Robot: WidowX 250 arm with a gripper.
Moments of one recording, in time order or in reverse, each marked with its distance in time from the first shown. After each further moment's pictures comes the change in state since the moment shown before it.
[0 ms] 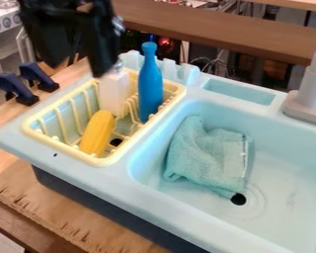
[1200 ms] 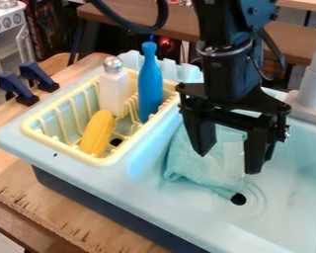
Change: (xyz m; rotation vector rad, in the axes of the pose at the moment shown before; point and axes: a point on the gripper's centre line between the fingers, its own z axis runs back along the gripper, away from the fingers) arm 0.012 -0.141 -0.087 -0.134 0.083 -0.206
